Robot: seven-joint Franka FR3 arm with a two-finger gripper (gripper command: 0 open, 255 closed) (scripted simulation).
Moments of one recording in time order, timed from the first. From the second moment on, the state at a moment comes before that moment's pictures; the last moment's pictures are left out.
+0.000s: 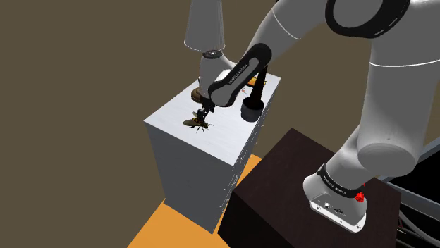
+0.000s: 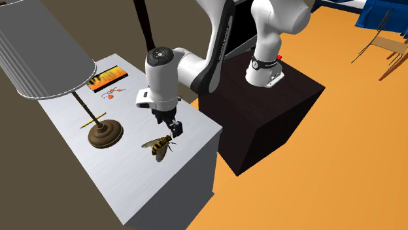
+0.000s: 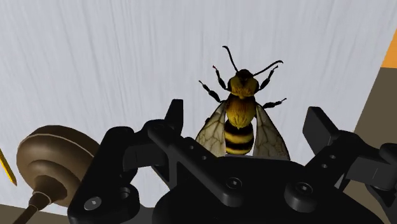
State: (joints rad) arm 0.05 0.47 0.07 -2.15 -0.27 2.68 0.08
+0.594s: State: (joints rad) arm 0.07 0.59 0.05 -2.11 -0.30 2.75 0.11
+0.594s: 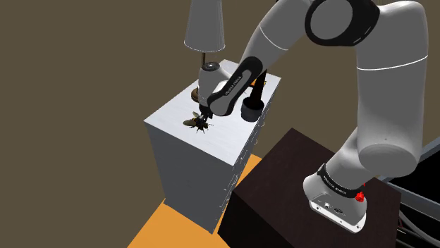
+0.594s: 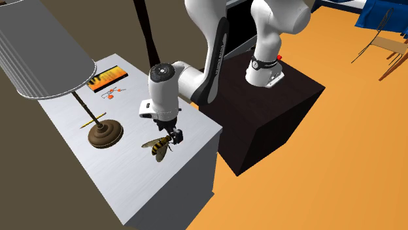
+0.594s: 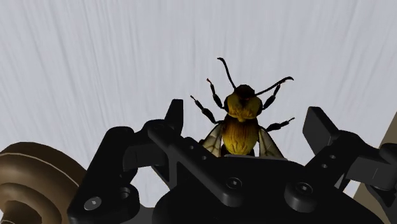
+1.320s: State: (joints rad) arm 0.07 0.58 0.05 -2.11 -0.30 2.75 0.11
